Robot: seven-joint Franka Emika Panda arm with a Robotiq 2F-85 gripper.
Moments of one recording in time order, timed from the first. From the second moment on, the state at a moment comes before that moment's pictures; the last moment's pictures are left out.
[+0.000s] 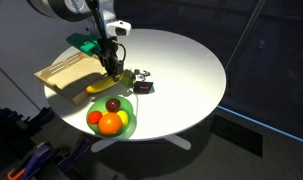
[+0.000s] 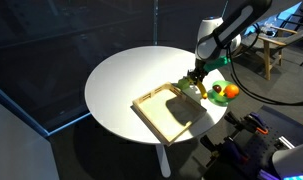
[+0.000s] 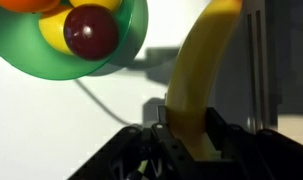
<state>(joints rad) -0.02 0.37 -0.13 -2.26 -0.03 2.55 0.09</state>
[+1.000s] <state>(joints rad) 0.01 0.32 -0.01 -2.29 -0.02 2.52 0.09</state>
